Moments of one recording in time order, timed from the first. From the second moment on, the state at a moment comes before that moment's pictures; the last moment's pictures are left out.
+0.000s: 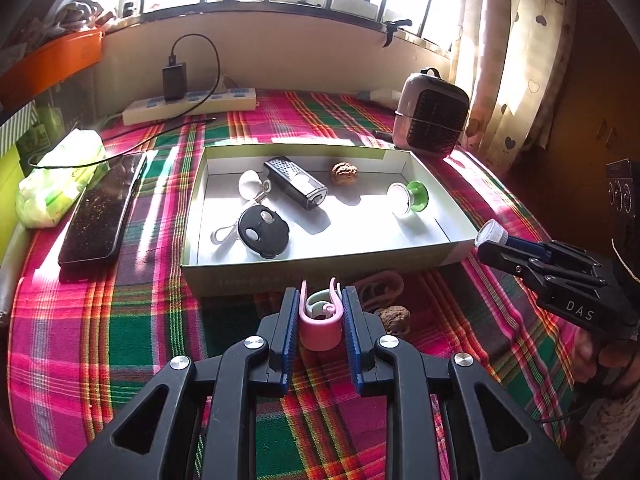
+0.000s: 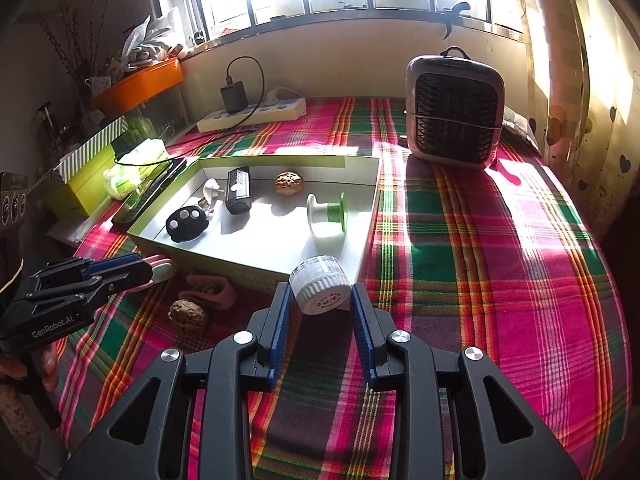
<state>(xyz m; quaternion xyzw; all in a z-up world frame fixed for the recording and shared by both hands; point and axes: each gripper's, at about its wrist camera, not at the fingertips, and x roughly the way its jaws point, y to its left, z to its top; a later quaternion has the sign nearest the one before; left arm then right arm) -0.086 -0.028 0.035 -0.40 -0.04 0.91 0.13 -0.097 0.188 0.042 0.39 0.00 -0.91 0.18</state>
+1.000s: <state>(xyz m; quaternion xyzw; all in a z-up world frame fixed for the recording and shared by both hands) -0.087 -0.016 0.008 -0.43 -0.01 0.89 0.12 -0.092 0.180 0.025 0.40 0.01 -0.89 0.19</state>
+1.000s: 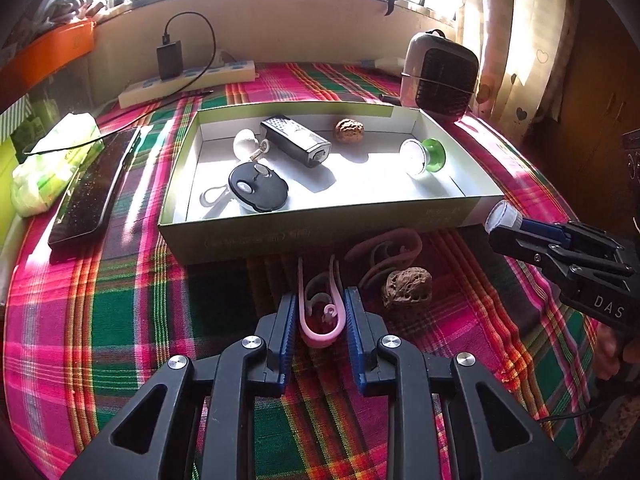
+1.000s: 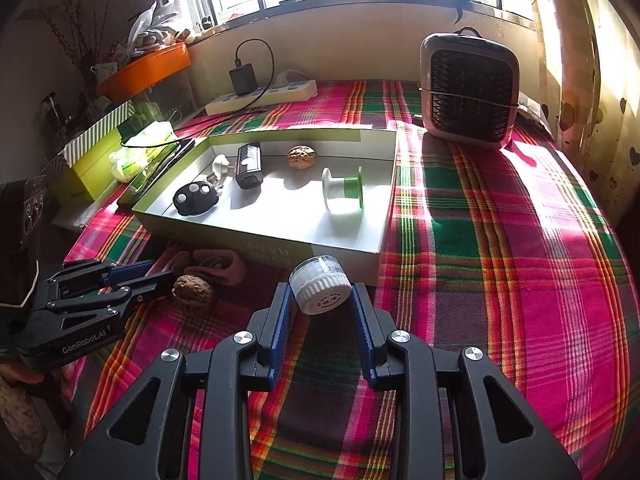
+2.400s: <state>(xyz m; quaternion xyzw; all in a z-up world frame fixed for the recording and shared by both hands) -0.120 -0.009 0.048 -0.39 -0.02 0.91 0.14 -0.148 0.174 0.065 0.37 0.01 -0.91 0.19</state>
